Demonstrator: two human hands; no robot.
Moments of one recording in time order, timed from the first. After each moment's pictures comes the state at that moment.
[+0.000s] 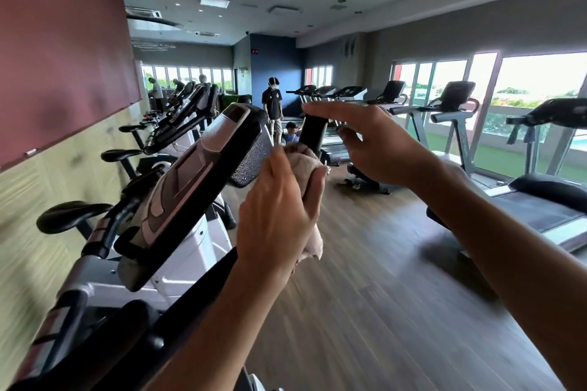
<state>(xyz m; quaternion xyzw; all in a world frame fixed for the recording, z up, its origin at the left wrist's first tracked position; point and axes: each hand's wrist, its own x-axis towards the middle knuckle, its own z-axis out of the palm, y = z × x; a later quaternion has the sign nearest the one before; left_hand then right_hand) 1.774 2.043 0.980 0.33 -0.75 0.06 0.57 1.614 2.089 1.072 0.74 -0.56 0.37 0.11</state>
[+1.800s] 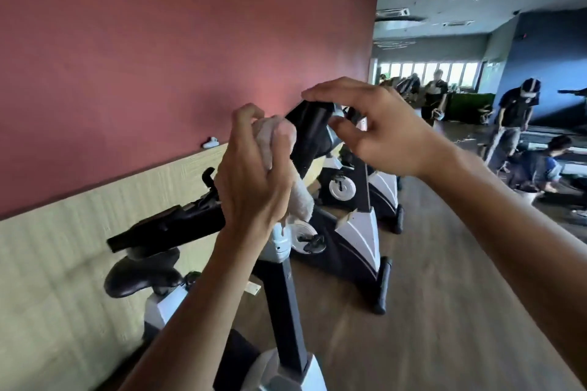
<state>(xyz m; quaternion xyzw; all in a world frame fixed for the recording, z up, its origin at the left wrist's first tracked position) 1.714 2.076 0.994 0.54 -0.48 0.18 0.66 1.549 2.011 1.073 0.91 -0.16 0.38 0.00</state>
